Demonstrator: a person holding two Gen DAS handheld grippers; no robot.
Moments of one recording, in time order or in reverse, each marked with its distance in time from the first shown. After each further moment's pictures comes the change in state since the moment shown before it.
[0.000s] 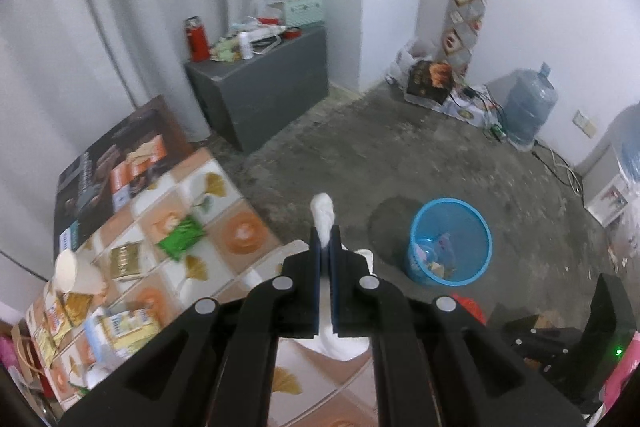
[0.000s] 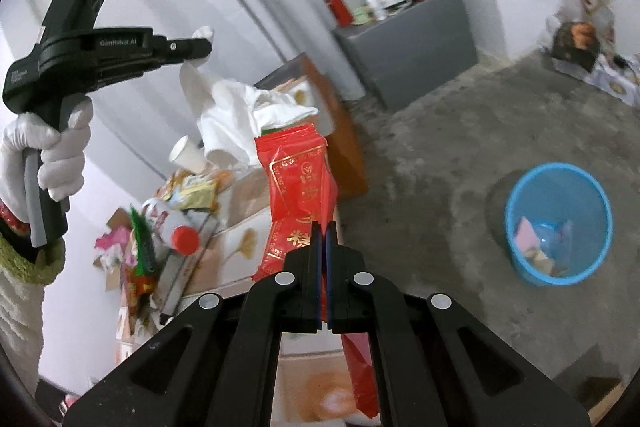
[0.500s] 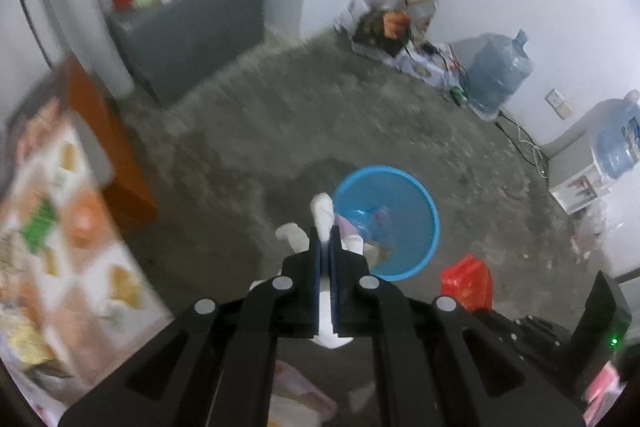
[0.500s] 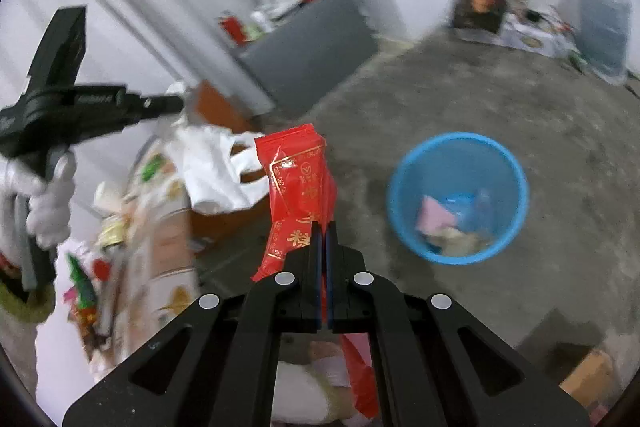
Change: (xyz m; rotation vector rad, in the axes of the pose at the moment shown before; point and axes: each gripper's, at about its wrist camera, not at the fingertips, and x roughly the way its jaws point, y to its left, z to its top) left arm 0.141 -0.117 0.016 -0.044 0.206 -0.197; right arm -0.015 -0.140 -0.004 0.208 -0.014 -0.222
